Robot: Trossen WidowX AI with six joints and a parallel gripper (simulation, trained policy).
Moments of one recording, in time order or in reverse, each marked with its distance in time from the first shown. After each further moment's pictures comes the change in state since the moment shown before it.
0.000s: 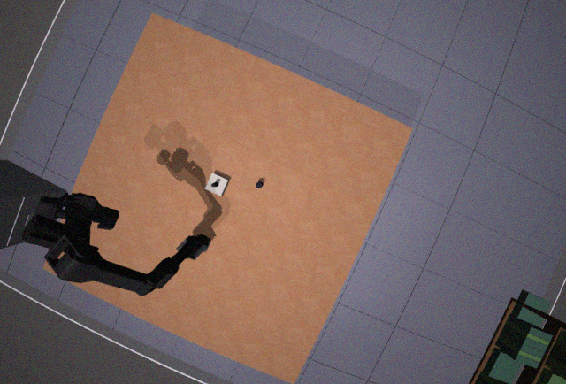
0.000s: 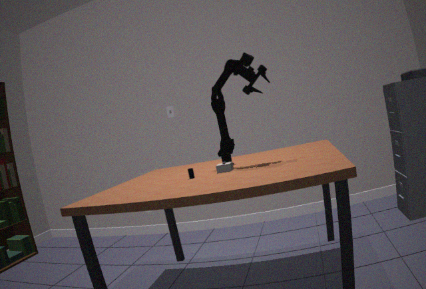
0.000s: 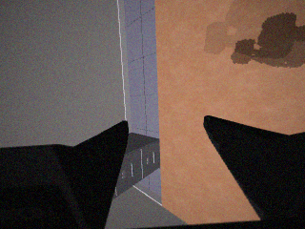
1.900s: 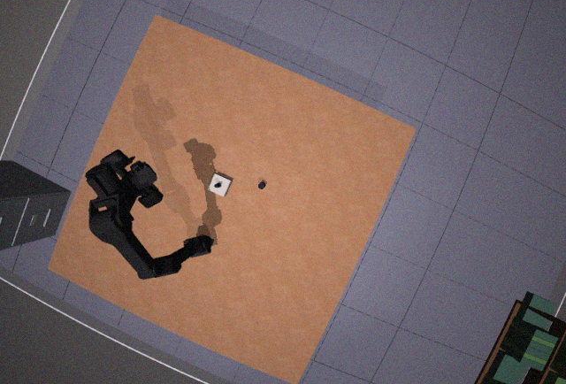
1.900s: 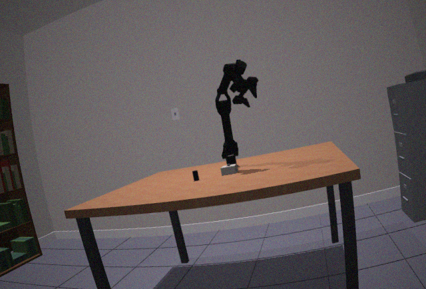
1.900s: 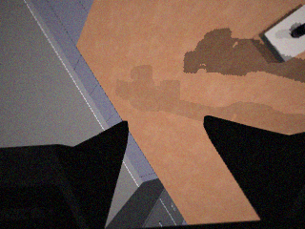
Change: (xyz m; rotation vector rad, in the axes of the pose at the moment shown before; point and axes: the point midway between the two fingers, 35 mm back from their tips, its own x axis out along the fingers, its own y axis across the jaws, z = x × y) arm 0.015 -0.099 0.138 0.459 -0.229 -0.268
